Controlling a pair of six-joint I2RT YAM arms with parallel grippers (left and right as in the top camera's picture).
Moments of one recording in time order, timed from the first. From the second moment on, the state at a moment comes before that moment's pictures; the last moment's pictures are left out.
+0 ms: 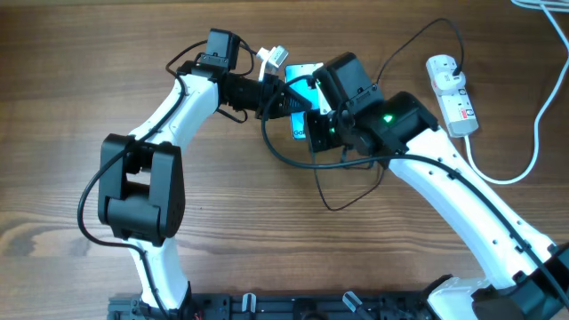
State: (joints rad) left arm -0.24 2.04 1.50 -0.64 1.34 -0.20; right arm 0.61 1.57 1.49 -0.99 -0.06 0.33
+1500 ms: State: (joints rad) left arm -0.31 2.21 1.49 -0.74 0.95 -0.20; right arm 0.44 1.51 1.50 -1.11 -0.05 0.54
